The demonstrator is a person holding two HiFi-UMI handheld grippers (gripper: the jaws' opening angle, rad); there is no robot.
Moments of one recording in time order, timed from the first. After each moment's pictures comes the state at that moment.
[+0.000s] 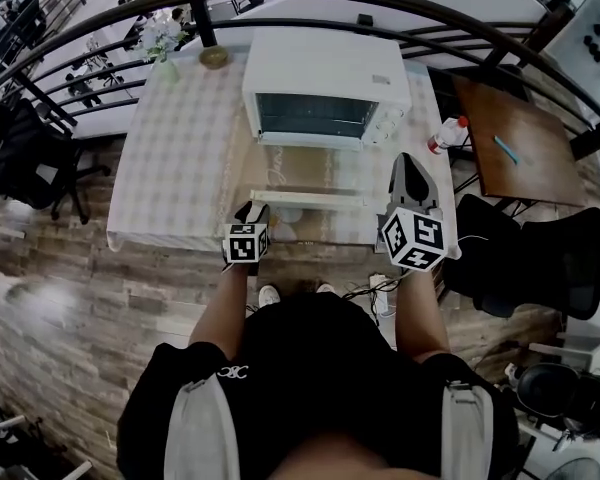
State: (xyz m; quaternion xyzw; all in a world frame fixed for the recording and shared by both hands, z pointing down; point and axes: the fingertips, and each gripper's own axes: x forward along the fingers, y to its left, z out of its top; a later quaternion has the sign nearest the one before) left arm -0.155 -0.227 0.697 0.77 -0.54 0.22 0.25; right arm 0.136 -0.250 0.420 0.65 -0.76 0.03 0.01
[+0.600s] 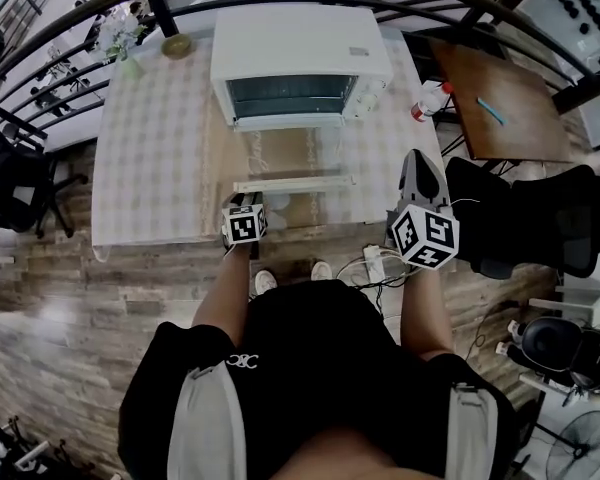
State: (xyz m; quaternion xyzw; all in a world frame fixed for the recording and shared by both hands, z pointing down) left arm -0.143 -0.256 0.760 0.75 -0.54 0.26 0.29; right arm 0.180 -0.227 0.442 0.70 -0.71 0.05 0.04
